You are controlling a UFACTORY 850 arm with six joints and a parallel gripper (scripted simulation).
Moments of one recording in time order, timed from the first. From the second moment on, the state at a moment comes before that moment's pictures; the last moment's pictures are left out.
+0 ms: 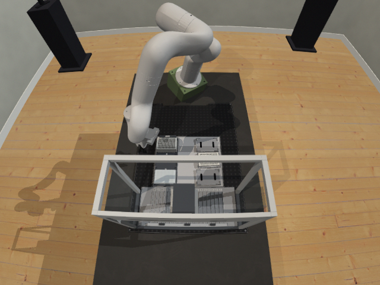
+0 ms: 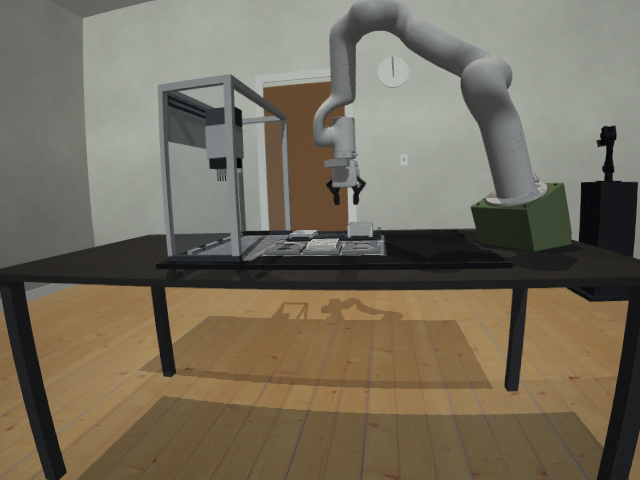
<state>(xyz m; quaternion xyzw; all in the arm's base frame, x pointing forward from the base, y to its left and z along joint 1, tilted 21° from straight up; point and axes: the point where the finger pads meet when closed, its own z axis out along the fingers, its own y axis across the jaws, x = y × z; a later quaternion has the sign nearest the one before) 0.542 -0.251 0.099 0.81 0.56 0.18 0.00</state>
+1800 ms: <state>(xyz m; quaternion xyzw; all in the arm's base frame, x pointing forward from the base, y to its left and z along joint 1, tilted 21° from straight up) 0.397 -0.148 0.076 0.98 -0.01 0.15 -0.10</state>
